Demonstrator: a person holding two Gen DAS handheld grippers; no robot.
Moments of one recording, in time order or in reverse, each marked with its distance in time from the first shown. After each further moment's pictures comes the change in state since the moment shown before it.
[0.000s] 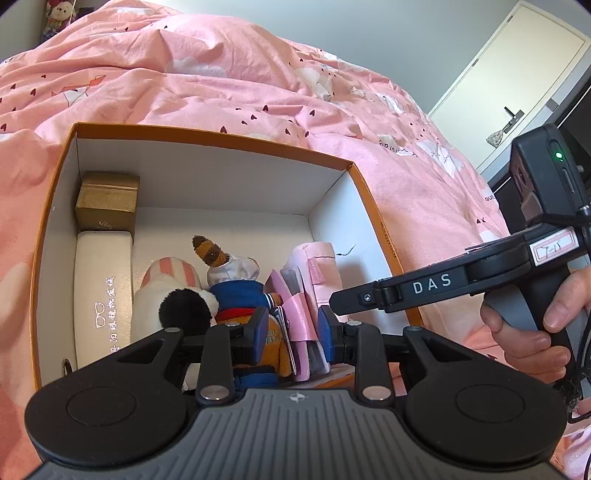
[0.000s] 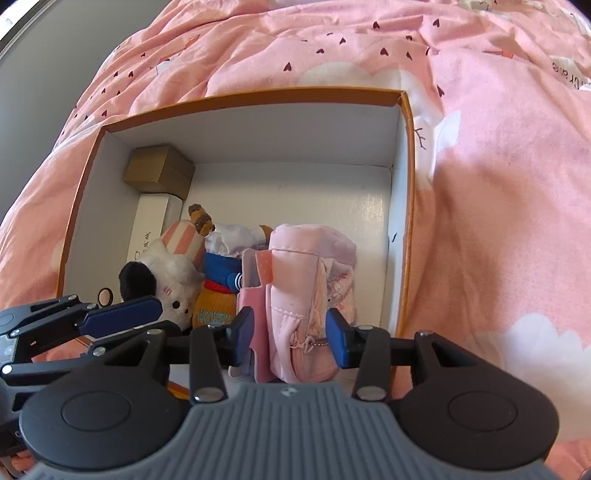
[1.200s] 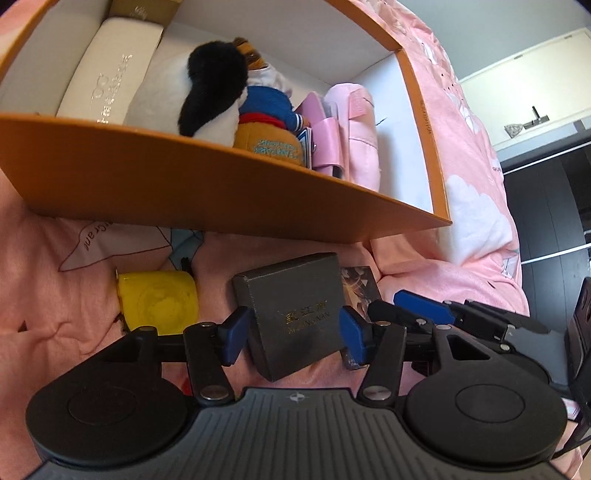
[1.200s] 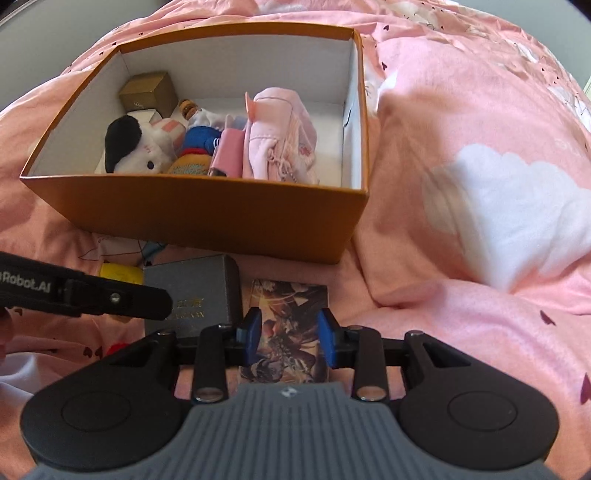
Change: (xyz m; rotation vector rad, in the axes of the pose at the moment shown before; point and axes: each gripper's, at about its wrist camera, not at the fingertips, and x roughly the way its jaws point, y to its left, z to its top) left arm 0.034 0.028 -0.089 -0.273 0.258 -0.102; right arm 0.006 0.015 -0.154 -0.051 -0.155 -0.215
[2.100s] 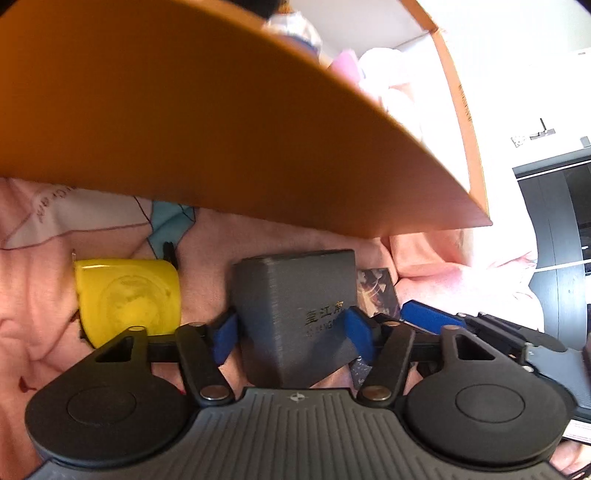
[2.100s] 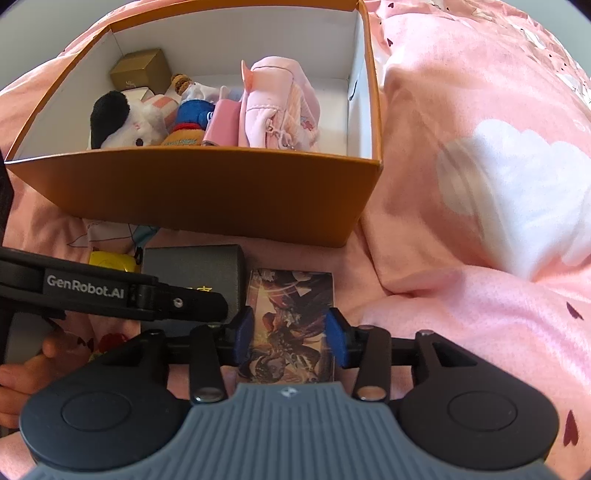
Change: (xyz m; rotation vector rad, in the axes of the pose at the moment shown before) left arm 0.034 0.014 -0.002 -0.058 0.016 -0.021; right arm 0.022 0.004 0.003 0.006 0.054 0.005
